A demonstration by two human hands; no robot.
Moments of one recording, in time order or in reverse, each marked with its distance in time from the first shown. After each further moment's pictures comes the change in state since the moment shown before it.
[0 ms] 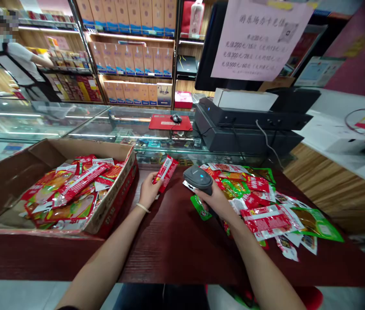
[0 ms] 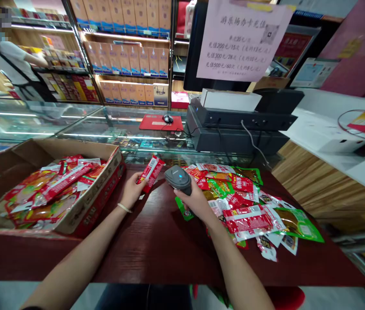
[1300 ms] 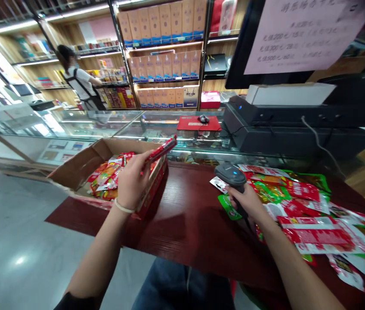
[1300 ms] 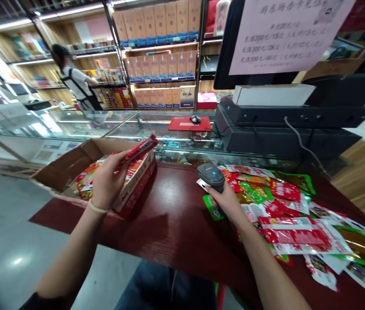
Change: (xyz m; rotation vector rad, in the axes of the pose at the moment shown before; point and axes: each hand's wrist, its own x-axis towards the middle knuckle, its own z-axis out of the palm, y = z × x) left_hand -0.058 0.141 -0.148 0.789 0.301 0.567; right_hand 0.004 0.001 0.007 0.004 0.040 -0.025
